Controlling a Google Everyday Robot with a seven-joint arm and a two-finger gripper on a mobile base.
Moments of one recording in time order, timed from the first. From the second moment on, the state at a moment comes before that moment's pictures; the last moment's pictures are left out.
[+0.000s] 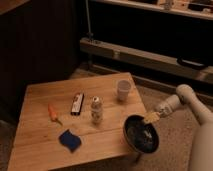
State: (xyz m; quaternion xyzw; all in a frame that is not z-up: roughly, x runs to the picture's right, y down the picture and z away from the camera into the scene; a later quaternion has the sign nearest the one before) arm 0.226 0.170 0.783 -0.59 -0.31 0.38 0.64
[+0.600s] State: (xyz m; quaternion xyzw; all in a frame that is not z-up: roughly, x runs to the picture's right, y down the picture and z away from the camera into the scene) arm 0.232 0.137 0.728 -0.55 -0.30 0.37 0.68
